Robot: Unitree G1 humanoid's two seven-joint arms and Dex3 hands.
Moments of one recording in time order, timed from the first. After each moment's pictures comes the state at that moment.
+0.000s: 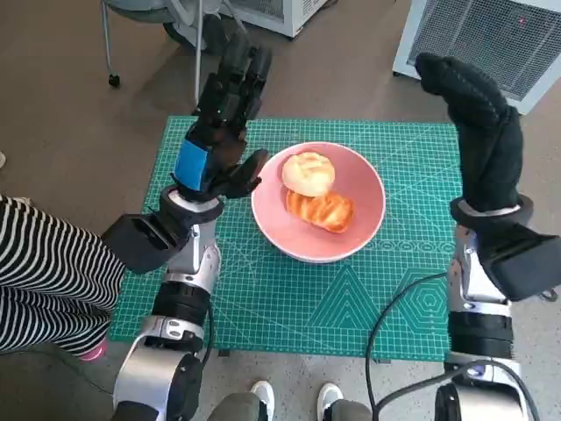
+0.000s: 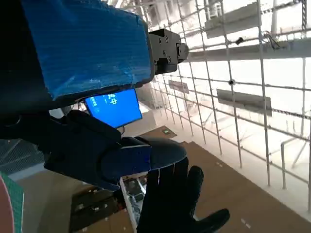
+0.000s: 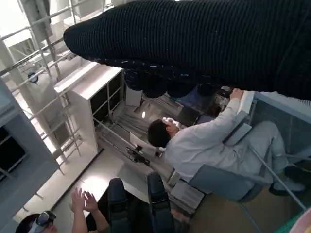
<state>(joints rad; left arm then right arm) -0.79 0.05 0.15 0.75 -0.29 -0.84 -0.53 -0.69 -0.24 -0.15 0.45 0.13 -0.68 0.28</state>
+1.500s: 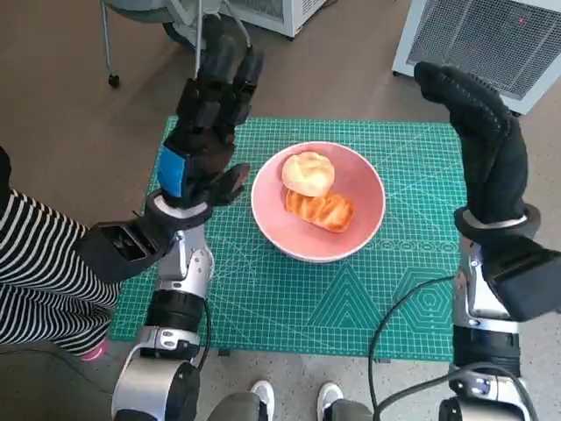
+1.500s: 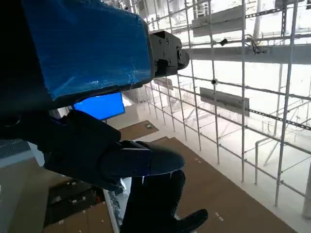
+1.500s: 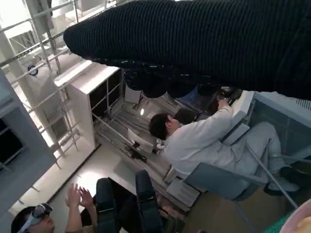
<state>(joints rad) -0.72 0.04 0.18 0.64 -0.43 -0.77 -0.65 -0.61 -0.24 -0.14 0.28 0.11 -0.59 0.26</state>
